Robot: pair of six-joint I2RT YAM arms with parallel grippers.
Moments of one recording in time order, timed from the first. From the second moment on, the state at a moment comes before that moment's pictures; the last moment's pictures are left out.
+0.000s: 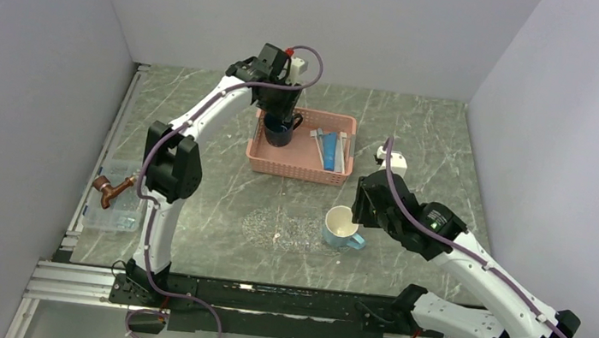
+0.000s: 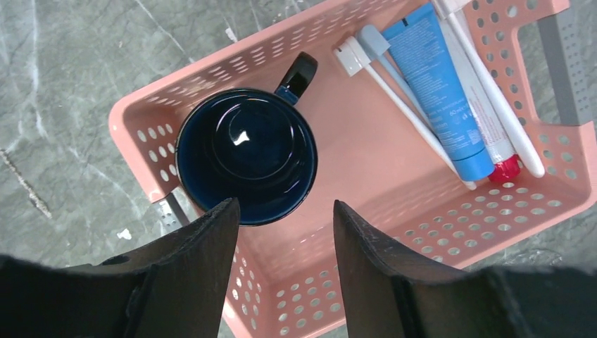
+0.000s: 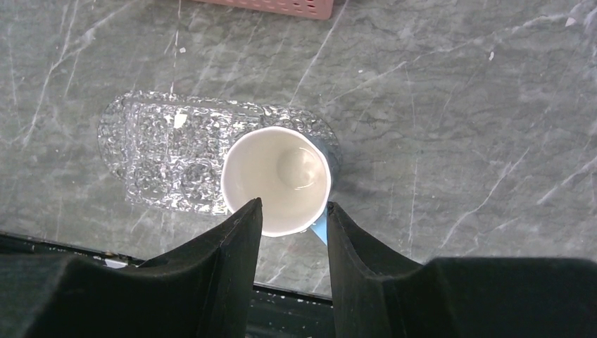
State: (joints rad) left arm -0.45 2.16 2.10 -0.81 0.11 -0.03; right arm 0.84 0.94 1.02 -0.92 0.40 0.63
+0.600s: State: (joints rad) left arm -0.46 2.24 2.10 -0.81 0.19 -0.03; right arm 0.84 0.94 1.01 -0.92 0.39 0.63
